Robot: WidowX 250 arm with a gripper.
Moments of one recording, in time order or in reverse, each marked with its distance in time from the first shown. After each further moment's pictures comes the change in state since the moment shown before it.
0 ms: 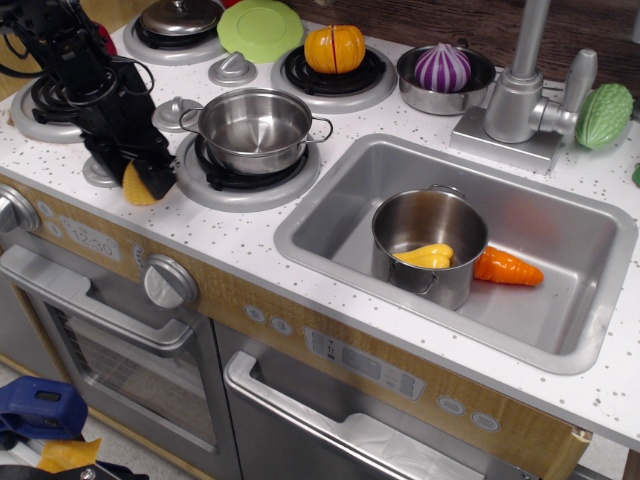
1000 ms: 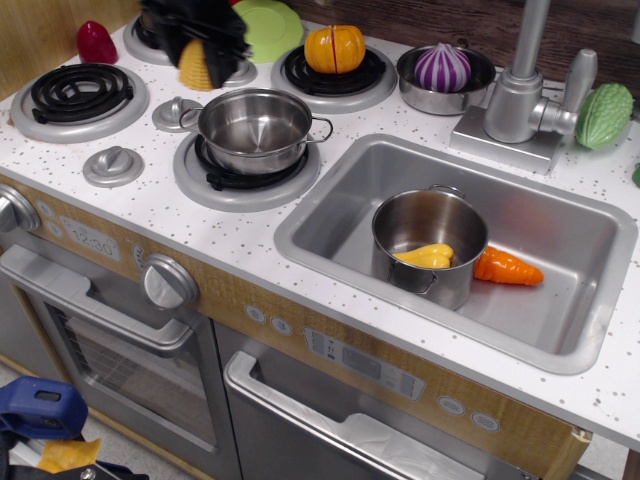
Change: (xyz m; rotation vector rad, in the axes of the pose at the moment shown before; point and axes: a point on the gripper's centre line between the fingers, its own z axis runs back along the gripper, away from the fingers) arm 0.095 -0.042 0.063 0.207 -0.103 -0.077
